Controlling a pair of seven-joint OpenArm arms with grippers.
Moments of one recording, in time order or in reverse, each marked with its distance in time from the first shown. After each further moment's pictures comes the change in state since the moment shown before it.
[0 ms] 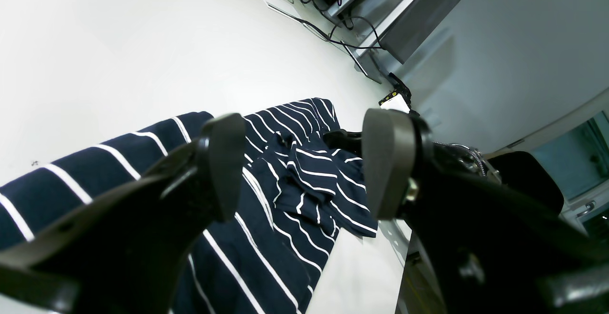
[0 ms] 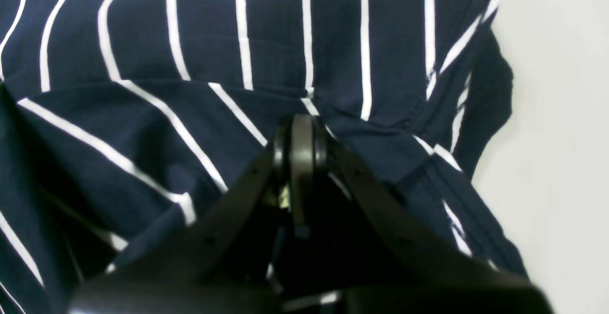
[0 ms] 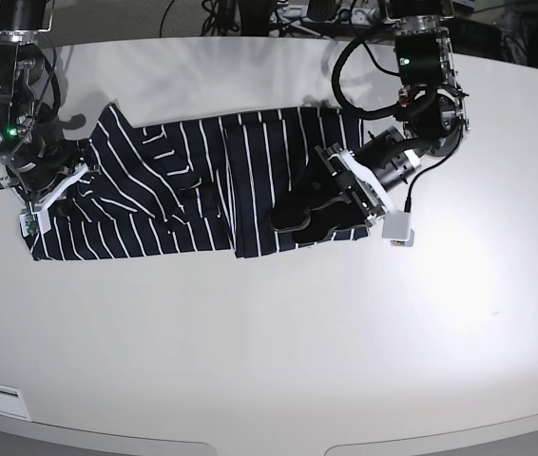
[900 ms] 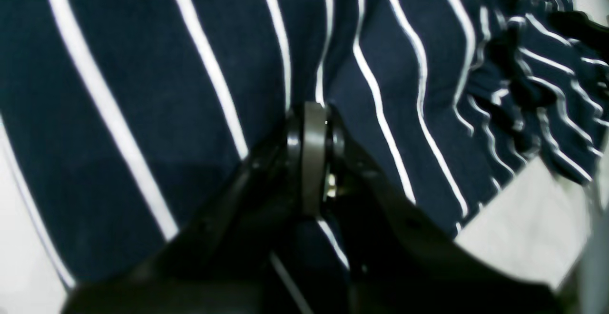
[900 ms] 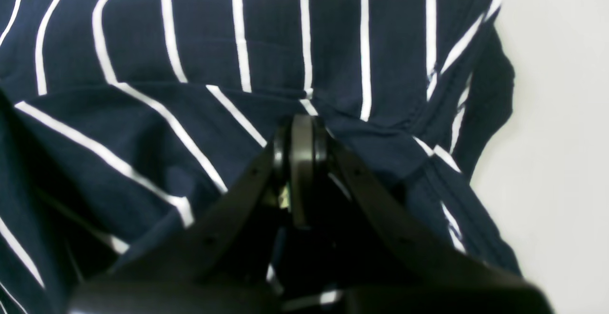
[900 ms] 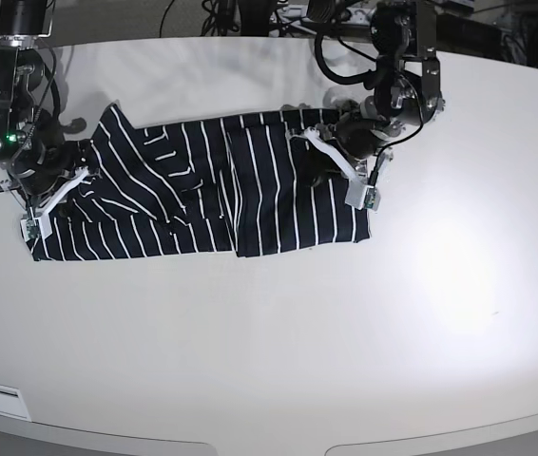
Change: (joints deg) left arm 7.6 0.4 6.9 0.8 40.8 20.7 -6.7; right arm 1.6 0.0 0.0 1.3 0.4 -0.7 -4.2
